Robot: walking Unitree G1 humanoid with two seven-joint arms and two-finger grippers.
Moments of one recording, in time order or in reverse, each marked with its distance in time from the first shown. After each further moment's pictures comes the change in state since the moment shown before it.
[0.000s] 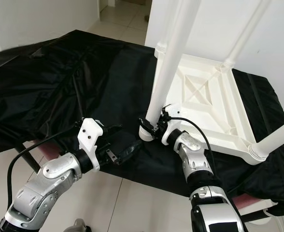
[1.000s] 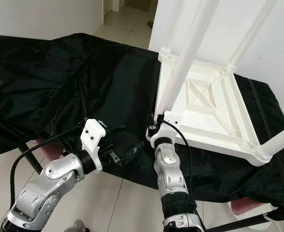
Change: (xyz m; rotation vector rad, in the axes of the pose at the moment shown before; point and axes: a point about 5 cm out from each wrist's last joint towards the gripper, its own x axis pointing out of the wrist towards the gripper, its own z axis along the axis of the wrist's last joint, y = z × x) left arm 0.003 -0.004 0.000 -0.007 -0.005 -0.017; right arm 0.000 0.039 -0.004 0.128 0.018 -0.704
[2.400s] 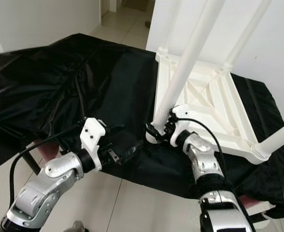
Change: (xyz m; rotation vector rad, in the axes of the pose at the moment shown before) left arm 0.000 0.004 0.001 0.014 0.005 0.006; right arm 0.027 -0.041 0.016 -0.198 0.020 0.715
